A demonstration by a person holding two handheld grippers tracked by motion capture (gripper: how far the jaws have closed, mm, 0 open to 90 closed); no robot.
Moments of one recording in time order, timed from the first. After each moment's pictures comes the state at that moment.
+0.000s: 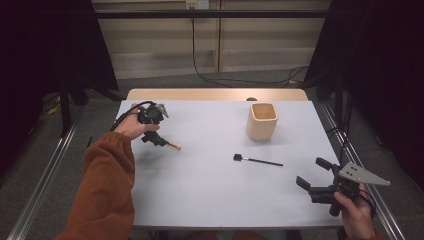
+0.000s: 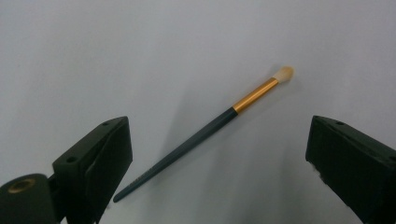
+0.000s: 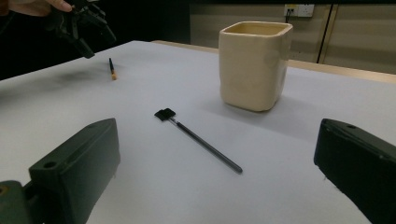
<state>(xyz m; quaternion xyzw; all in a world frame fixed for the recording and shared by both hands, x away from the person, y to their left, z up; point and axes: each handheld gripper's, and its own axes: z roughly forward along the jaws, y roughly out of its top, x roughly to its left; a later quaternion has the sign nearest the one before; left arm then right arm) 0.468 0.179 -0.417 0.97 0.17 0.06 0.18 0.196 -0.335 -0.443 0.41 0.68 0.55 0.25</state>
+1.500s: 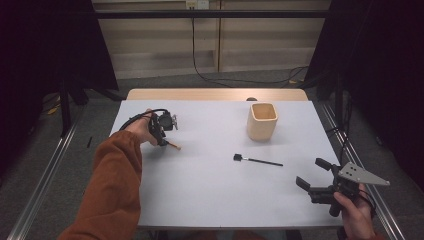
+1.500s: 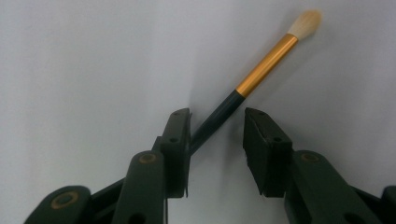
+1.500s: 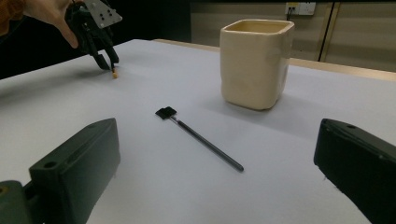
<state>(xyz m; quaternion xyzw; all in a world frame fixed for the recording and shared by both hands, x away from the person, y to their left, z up) 0.473 0.152 -0.442 1.00 0.06 0.06 0.04 0.196 -0.335 -0.444 0.41 0.68 0.55 0.25</state>
